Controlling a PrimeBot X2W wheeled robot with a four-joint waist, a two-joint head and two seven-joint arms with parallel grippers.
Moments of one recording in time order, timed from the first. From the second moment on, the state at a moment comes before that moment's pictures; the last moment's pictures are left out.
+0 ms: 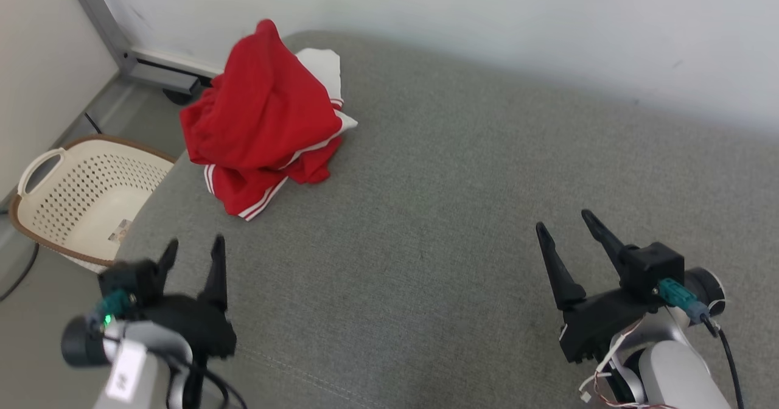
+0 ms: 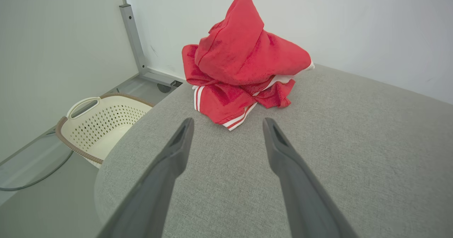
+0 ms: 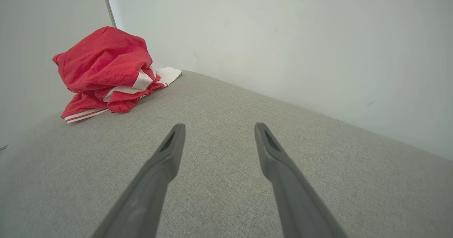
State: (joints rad) left arm -0.36 0.11 -0.19 0.54 -0.23 -0.01 -0.13; right arm -0.20 -0.05 0.03 0.24 0.08 0.13 -0.06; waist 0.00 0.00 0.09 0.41
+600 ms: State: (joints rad) left arm -0.91 0.11 -0.19 0.75 -0.34 -0.07 0.24; right arm -0.21 -0.05 0.10 -0.22 -0.04 0.13 0.20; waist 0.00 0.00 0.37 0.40
